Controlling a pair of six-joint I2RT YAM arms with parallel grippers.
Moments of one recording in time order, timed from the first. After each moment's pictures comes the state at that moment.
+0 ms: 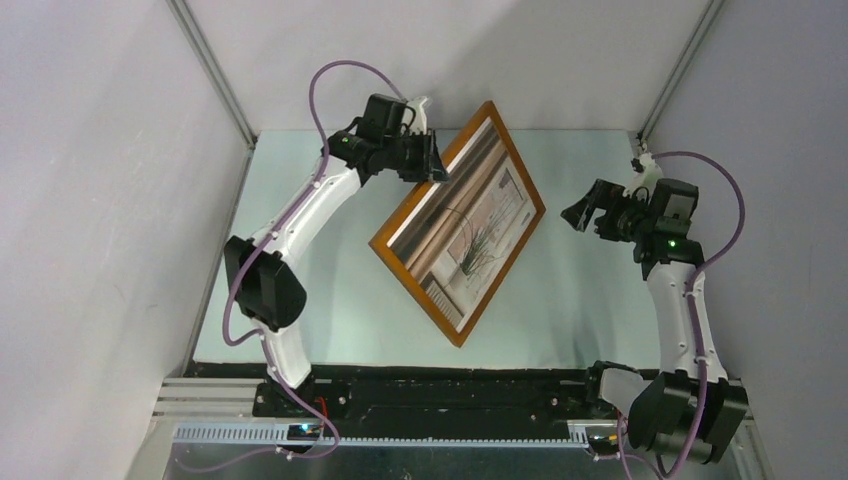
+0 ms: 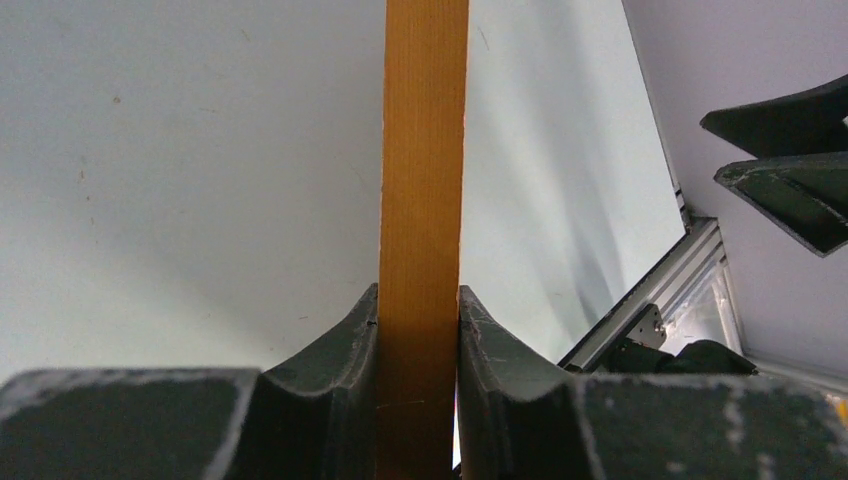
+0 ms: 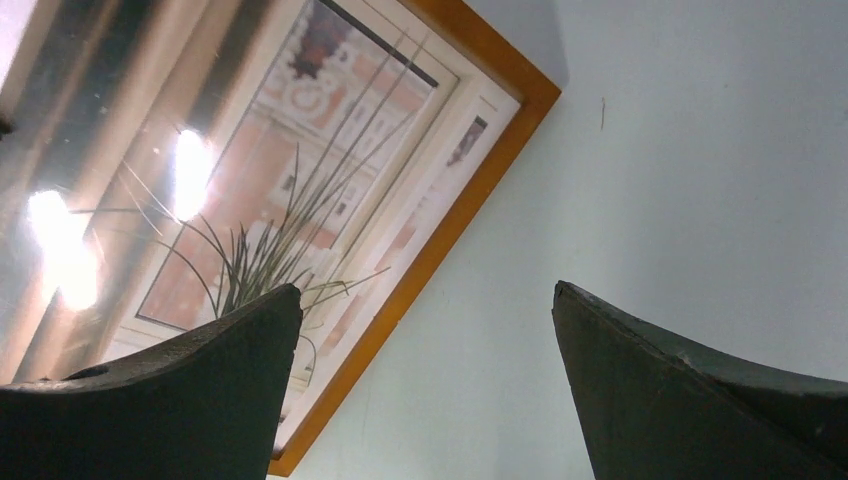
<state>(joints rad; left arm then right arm) -0.51 1.85 1.91 -0.75 0.37 -0.37 -0.22 1.07 0.95 -0.42 -0.55 0.23</state>
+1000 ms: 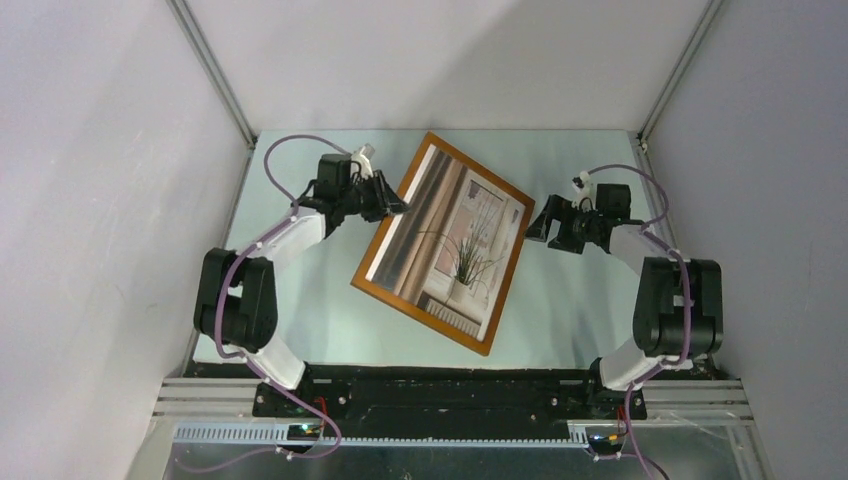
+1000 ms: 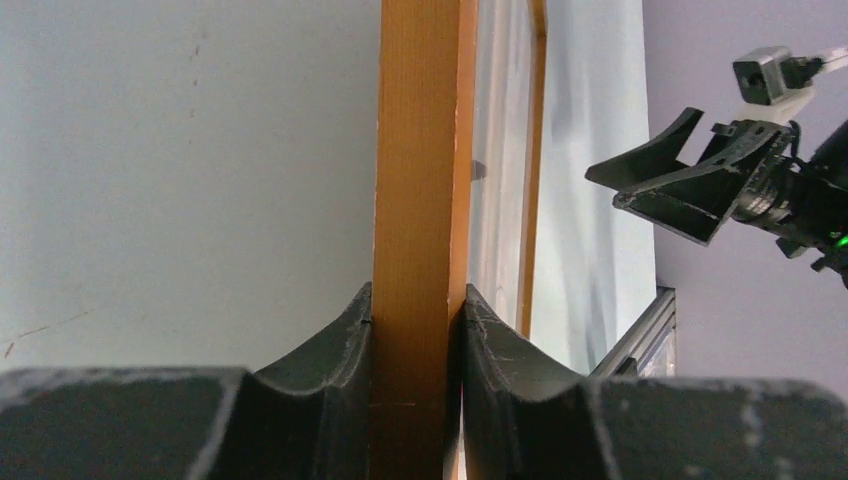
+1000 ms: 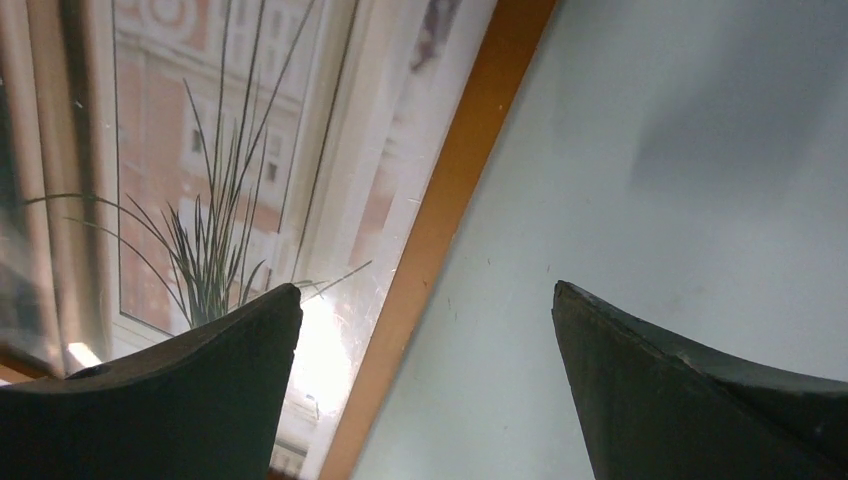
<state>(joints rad) -0.26 1.63 1.13 -0.13 0.53 -0.56 -0.06 1.56 0.90 -0.19 -0.62 0.27</state>
